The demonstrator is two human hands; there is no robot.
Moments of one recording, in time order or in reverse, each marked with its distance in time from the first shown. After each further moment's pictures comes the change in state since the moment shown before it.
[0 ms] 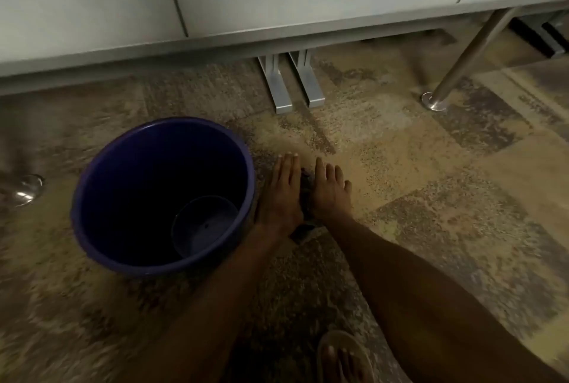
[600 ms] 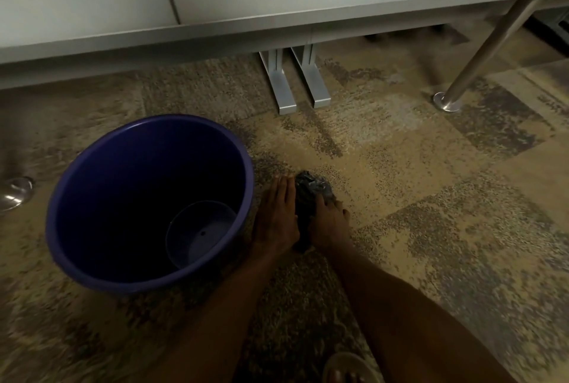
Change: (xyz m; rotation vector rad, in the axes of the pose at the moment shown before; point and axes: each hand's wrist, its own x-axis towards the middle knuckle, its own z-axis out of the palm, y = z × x) left_hand -0.005 -0.031 0.058 0.034 -0.101 -0.126; right_hand -0.003 0.018 0.062 -0.037 -0.121 0.049
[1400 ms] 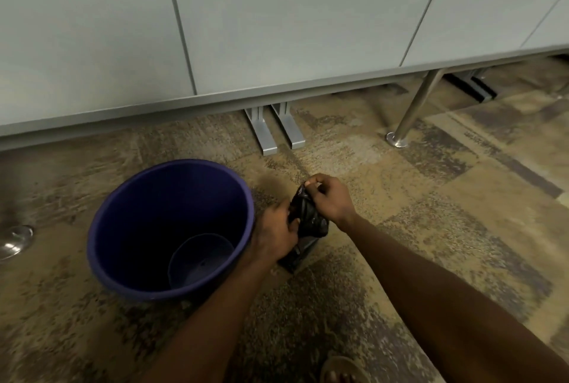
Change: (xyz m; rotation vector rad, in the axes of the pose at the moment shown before) left_hand -0.036 0.039 -0.122 -0.333 0.035 0.023; right_hand -0.054 -0.034 -0.158 0.635 0.292 -0.090
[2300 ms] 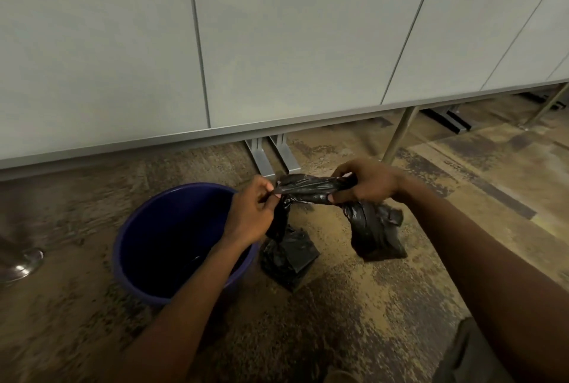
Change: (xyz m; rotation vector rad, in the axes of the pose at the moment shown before) left_hand -0.035 0.038 -0.133 -0.493 0.163 0.017; right_hand -0.046 -0.125 -0.150 -0.615 -0.374 -0.165
